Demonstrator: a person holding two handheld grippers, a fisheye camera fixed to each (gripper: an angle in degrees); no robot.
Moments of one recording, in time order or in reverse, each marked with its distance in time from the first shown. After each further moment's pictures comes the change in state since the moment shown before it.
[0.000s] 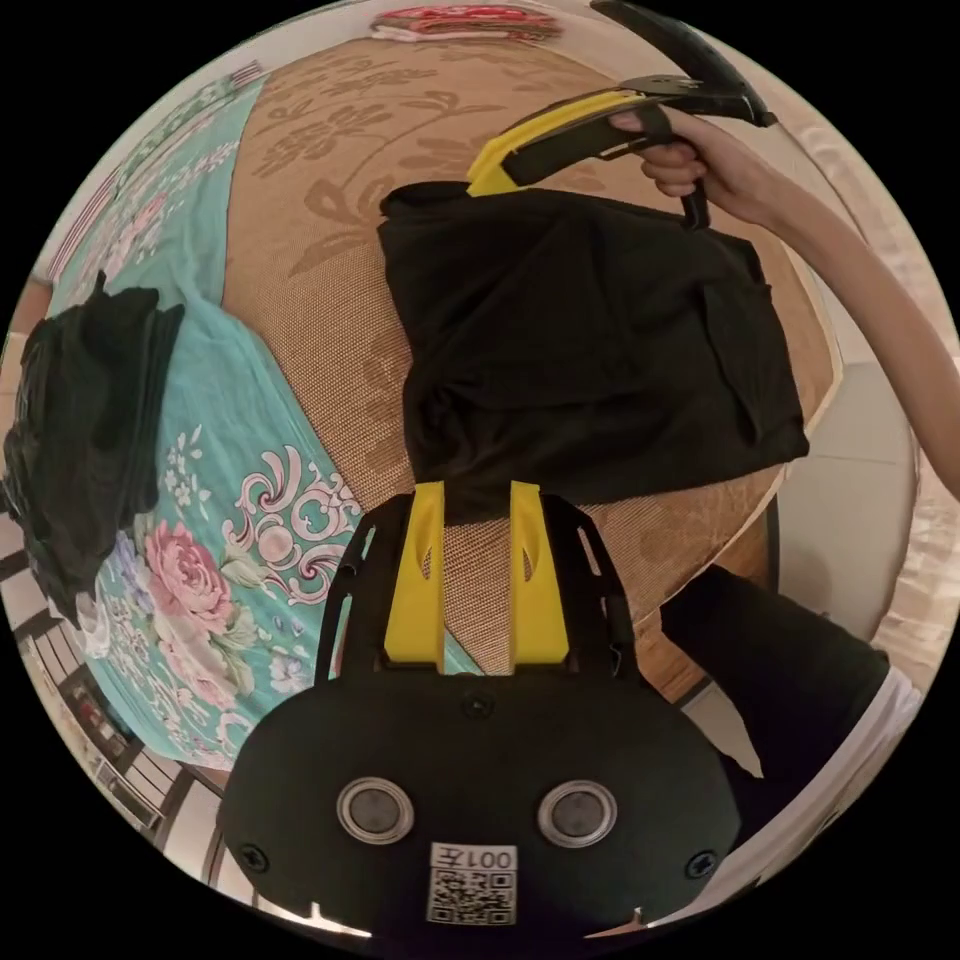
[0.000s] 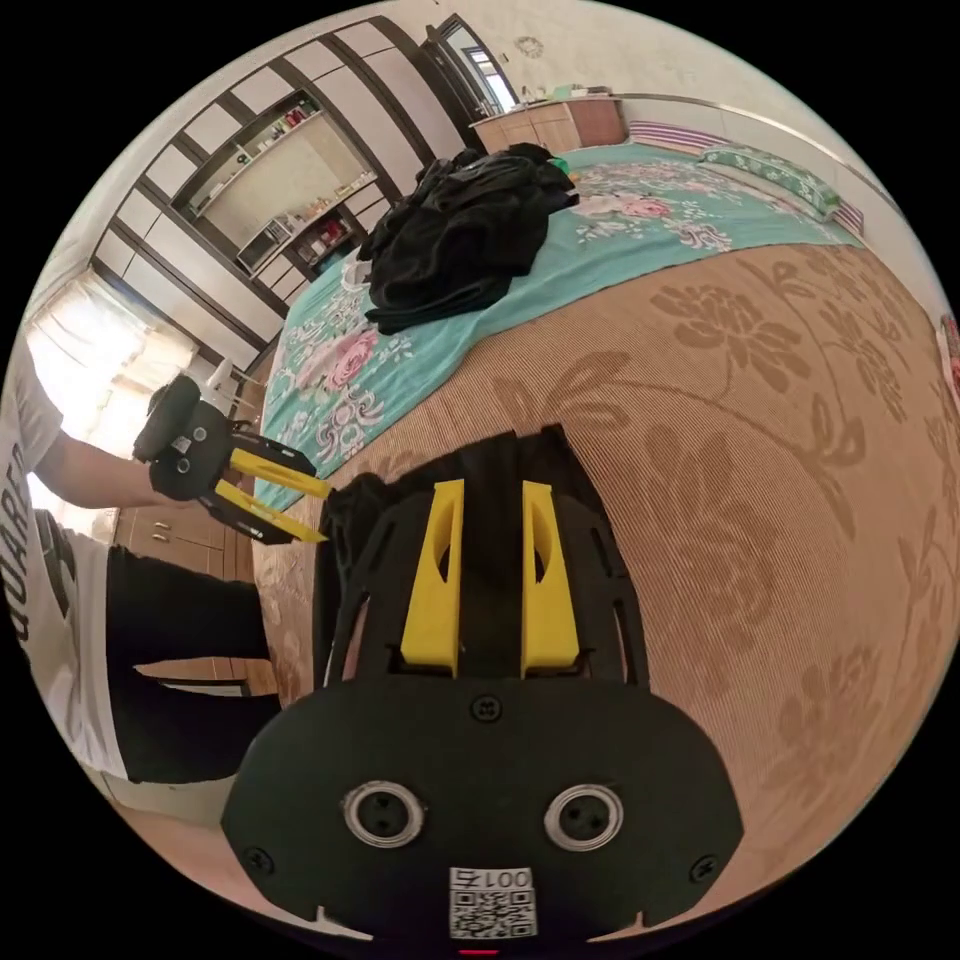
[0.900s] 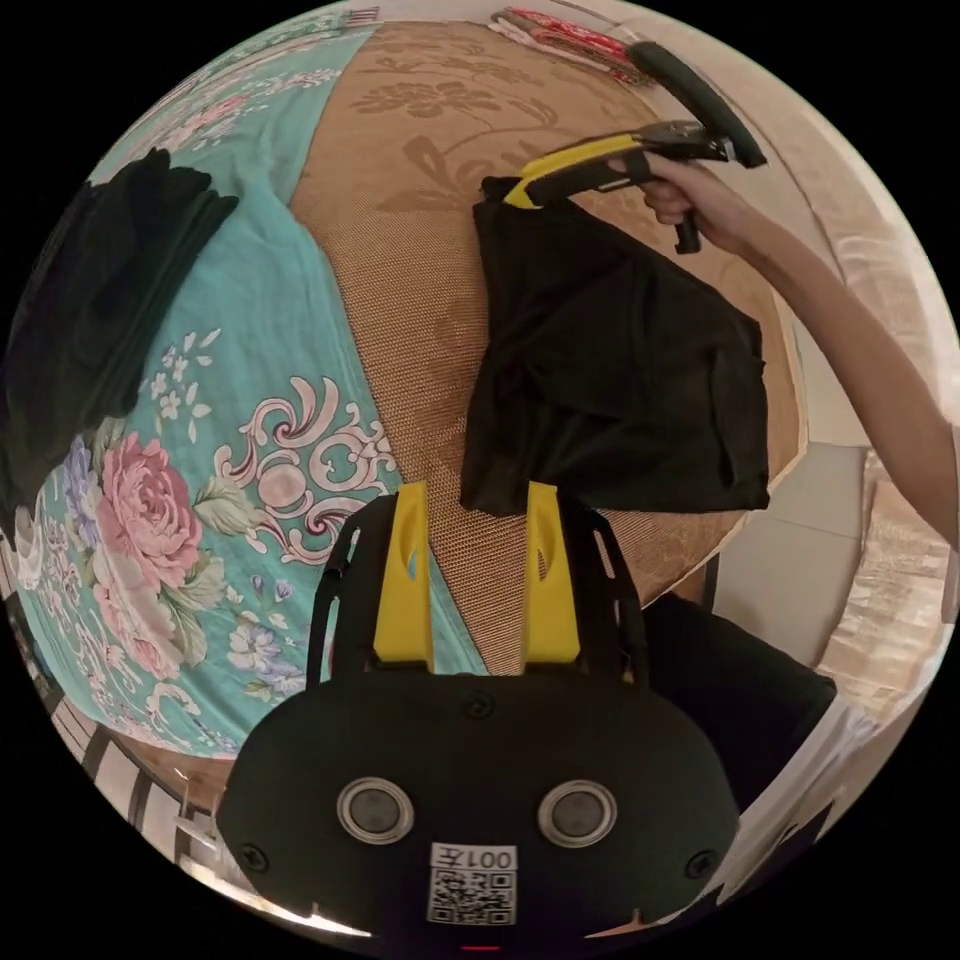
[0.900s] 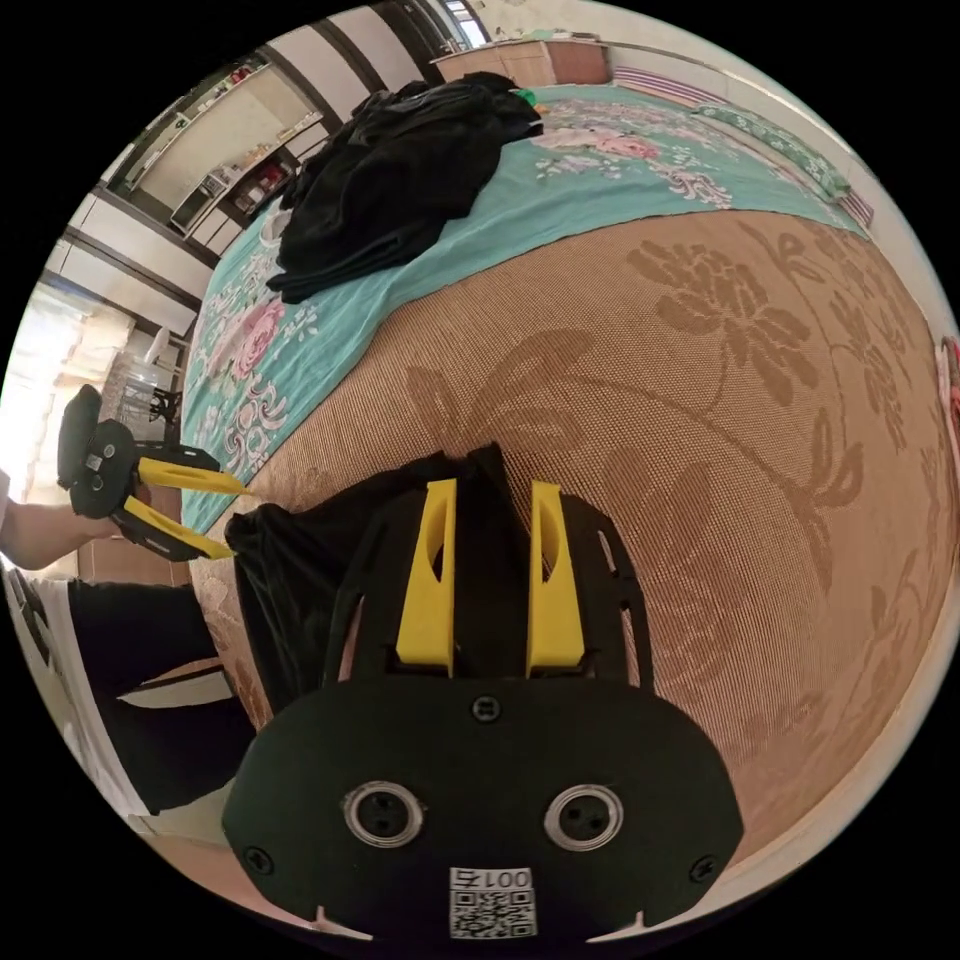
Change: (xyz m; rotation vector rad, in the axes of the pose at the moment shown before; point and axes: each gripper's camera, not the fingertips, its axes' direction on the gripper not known) left arm -0.021 -0.009 0.039 0.017 0.143 -0.167; right arm -0.018 -0.012 0.053 -0.217 0.159 0.046
